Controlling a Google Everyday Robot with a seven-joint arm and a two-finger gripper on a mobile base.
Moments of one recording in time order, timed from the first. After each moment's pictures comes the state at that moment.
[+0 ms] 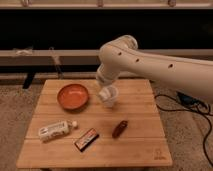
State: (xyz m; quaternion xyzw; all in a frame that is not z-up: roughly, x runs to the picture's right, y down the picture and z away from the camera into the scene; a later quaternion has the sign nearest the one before) arm -0.024 -0.025 0.675 -0.24 -0.04 0.37 0.89
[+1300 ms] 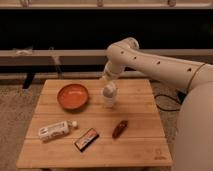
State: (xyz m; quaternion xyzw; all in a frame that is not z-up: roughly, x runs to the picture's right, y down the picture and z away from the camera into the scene) arm 0.015 -0.036 0.781 -0.24 -0.02 0.39 0.89
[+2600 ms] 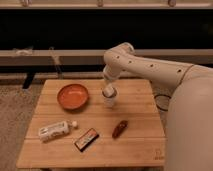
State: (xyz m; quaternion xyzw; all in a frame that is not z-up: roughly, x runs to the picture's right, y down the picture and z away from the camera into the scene) arm 0.014 -0.030 0.805 -0.23 -0.01 0.37 0.90
